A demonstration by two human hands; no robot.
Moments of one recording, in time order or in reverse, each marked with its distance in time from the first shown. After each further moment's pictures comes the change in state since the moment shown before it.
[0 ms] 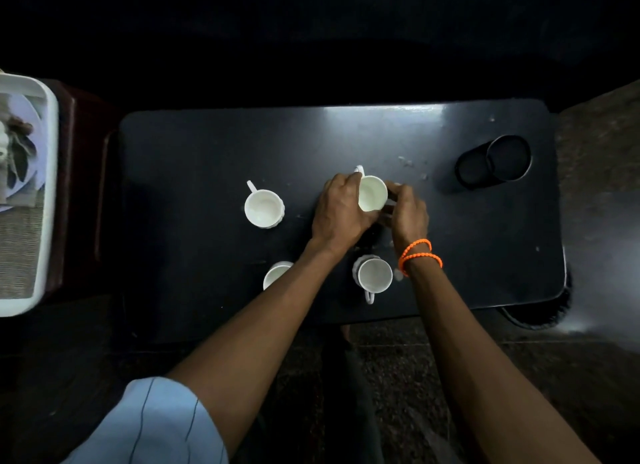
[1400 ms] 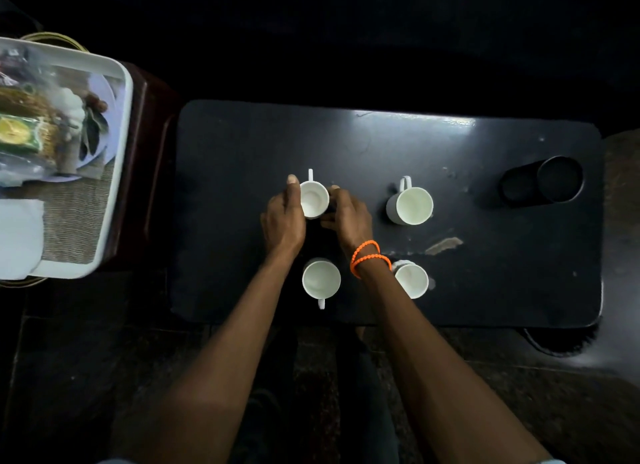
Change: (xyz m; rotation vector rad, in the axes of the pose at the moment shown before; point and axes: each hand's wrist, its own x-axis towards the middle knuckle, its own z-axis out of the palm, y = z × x) left_hand -0.041 -0.093 -0.098 -0.501 0.275 -0.661; right_hand -0.080 -0.012 0.124 -0.007 -0.352 0.010
